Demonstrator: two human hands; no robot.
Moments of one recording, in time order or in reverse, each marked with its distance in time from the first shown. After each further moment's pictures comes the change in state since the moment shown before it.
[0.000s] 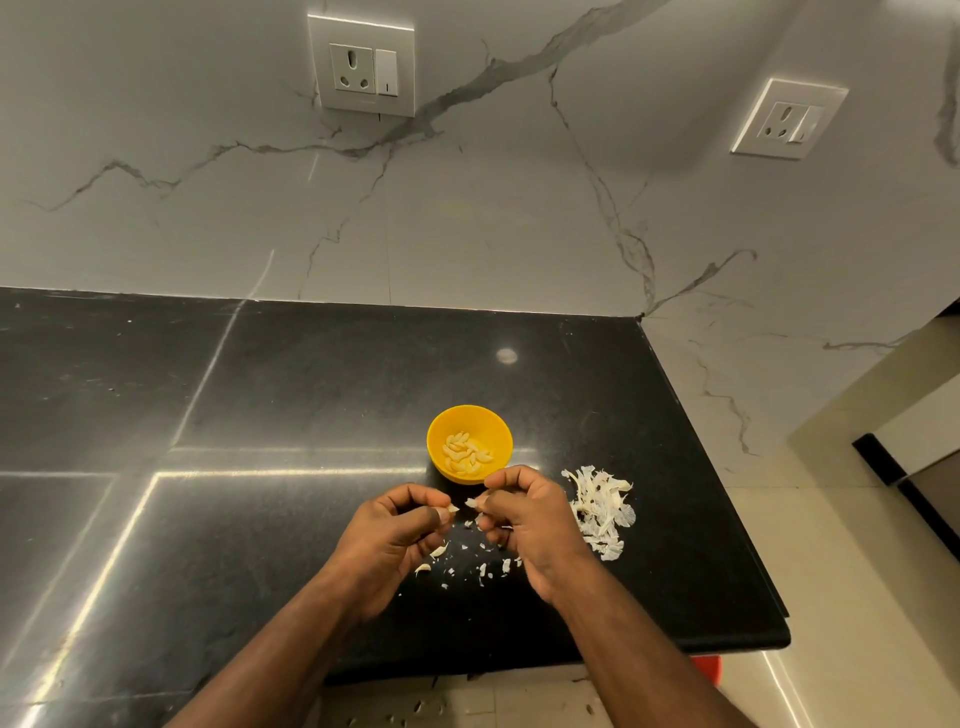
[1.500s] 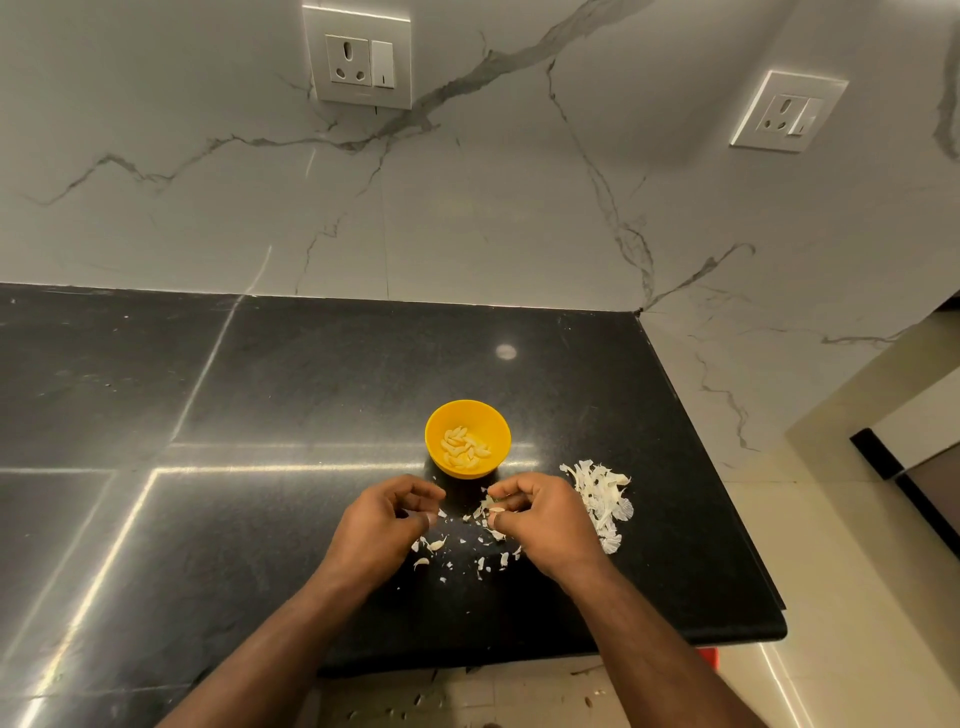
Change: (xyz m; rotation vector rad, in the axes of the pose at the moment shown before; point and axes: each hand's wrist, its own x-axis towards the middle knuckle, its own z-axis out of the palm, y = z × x) left_hand 0.003 0.002 -0.008 0.767 0.127 0.213; right_hand 0.006 0.009 -0.026 -0.695 0.067 -0.234
